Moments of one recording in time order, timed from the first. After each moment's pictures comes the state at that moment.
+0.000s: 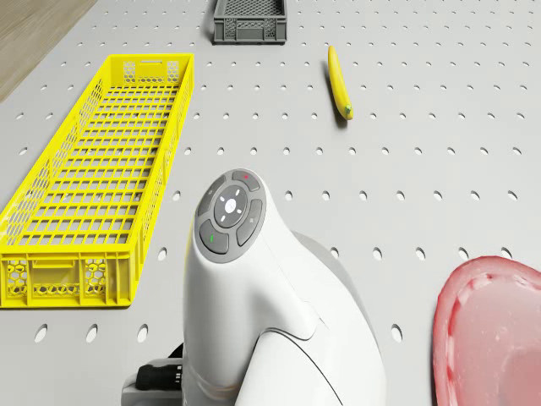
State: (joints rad) arm -1.46 -1.47 1.18 -2.67 -1.96 1.66 1.80
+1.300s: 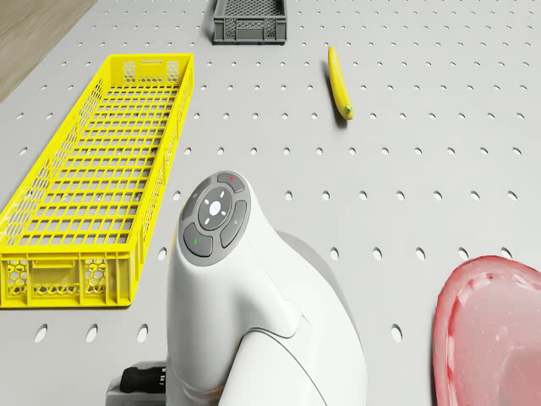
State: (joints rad) arm -1.48 -1.45 1.19 -2.67 -1.96 1.63 1.83
